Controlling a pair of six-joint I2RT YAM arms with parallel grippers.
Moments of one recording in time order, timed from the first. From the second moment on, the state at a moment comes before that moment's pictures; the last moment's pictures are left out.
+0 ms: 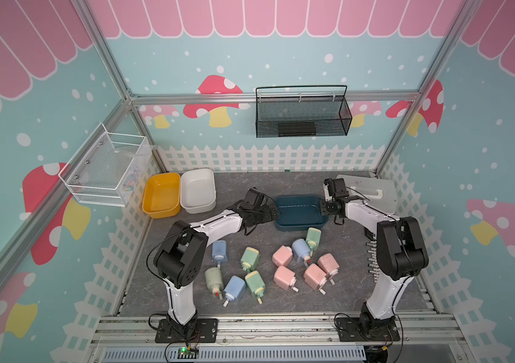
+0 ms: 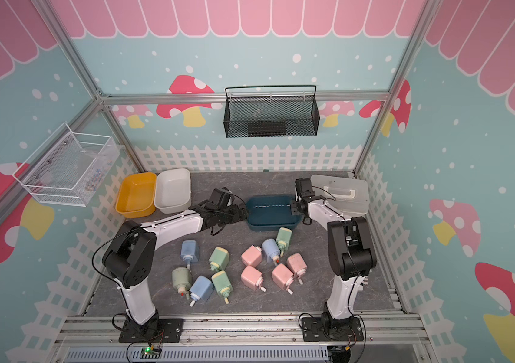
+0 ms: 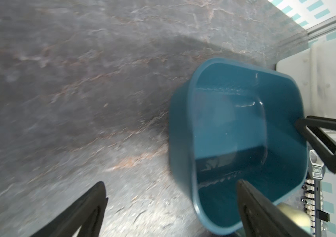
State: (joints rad) left arm -0.54 1.90 1.29 -0.21 0.10 -0.68; right arm 0.19 1.83 1.25 -0.36 0.11 0.03
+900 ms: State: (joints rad) left arm -0.55 2.18 1.70 -0.37 0.13 -0.57; right arm 0.19 1.85 1.28 -0.35 -0.32 0.13
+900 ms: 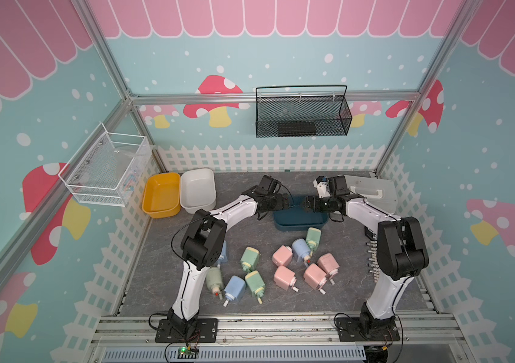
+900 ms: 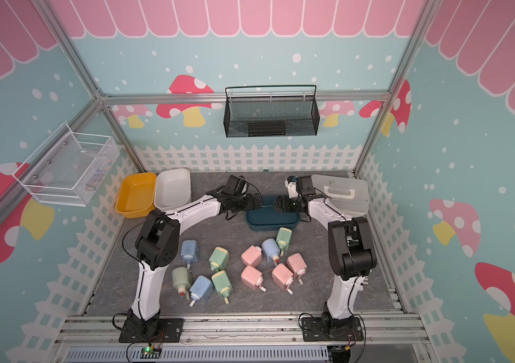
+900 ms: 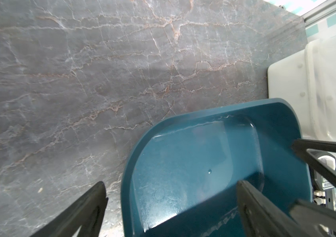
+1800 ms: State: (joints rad) left arm -0.67 2.18 1.68 -0.40 0.20 -0.63; right arm 0.19 1.83 1.29 -0.58 -0.02 0.14
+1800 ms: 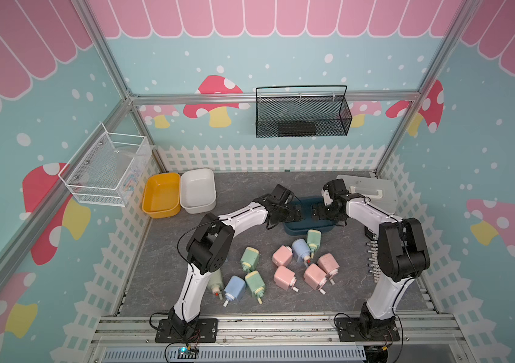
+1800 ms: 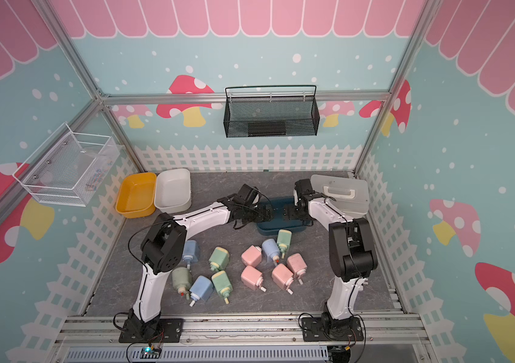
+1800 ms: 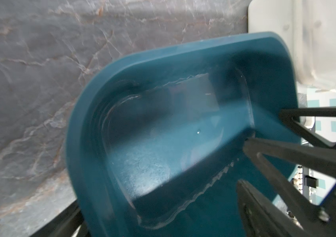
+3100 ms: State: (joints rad) left arm -0.68 2.20 1.72 -0.47 0.19 -0.58; right arm 0.19 1.68 1.19 -0.52 0.00 0.21
